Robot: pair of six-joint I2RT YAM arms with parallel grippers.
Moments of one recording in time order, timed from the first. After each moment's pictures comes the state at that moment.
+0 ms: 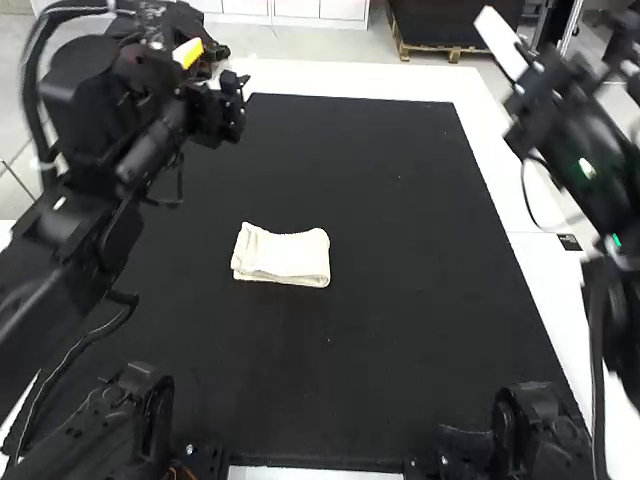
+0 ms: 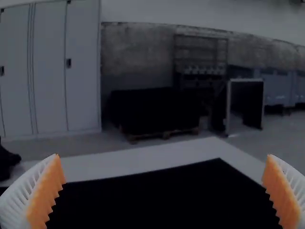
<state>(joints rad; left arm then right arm) -0.22 0.47 0.59 0.09 0.13 -0.06 0.16 0.26 0.58 0.32 -0.62 0.57</state>
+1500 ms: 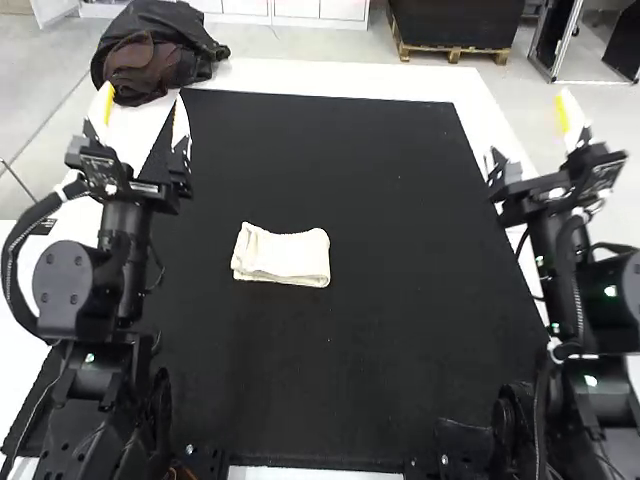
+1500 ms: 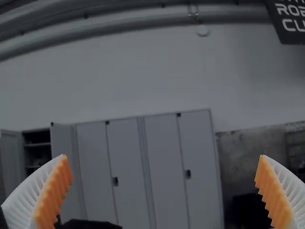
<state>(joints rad) 0.02 0.01 0.04 0.61 0.01 0.11 0.07 0.01 0.14 0.44 -0.20 -0.05</state>
